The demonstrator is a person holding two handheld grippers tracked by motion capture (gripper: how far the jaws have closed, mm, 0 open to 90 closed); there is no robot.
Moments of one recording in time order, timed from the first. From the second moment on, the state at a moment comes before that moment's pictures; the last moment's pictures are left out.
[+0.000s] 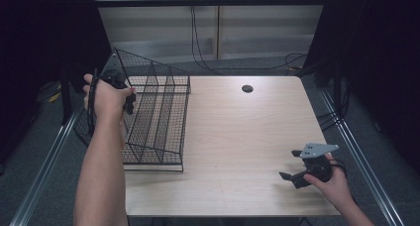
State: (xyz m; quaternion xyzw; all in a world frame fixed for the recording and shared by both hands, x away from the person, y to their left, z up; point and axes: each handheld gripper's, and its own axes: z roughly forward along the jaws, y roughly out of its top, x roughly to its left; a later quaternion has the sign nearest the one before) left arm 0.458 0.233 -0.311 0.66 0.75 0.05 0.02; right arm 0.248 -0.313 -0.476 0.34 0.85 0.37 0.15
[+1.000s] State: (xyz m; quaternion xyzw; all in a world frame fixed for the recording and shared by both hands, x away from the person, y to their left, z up) left arm 0.447 0.237 -0.280 0.67 0.73 0.08 0.08; right arm 0.249 -0.311 -0.476 0.34 0.85 0.37 0.16
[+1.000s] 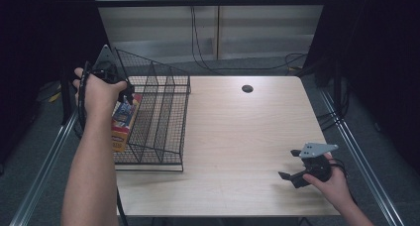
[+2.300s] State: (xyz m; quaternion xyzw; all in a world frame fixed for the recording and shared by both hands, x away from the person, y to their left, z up) left arm 0.409 0.151 -0.260 0.74 0.64 0.07 0.20; right arm 0.244 -0.314 -0.472 0.34 0.85 0.37 0.16
